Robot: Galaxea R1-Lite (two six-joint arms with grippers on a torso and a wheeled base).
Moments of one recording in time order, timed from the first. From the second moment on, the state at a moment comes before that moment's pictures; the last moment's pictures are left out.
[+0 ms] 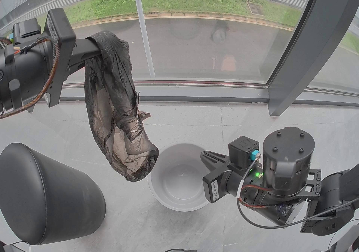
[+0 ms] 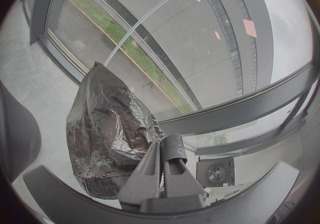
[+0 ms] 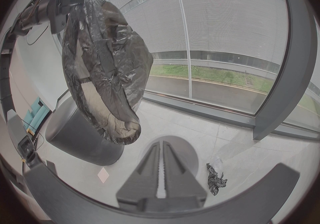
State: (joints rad) left arm -0.73 1.30 -1.26 0.07 0.13 -0.84; right arm 0.99 1.73 -0.70 -0.75 -0.45 0.06
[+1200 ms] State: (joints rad) left arm -0.78 1.19 -1.22 0.08 0.09 -0.86; right arm 0.98 2.21 -1.21 -0.77 -0.42 -0.05
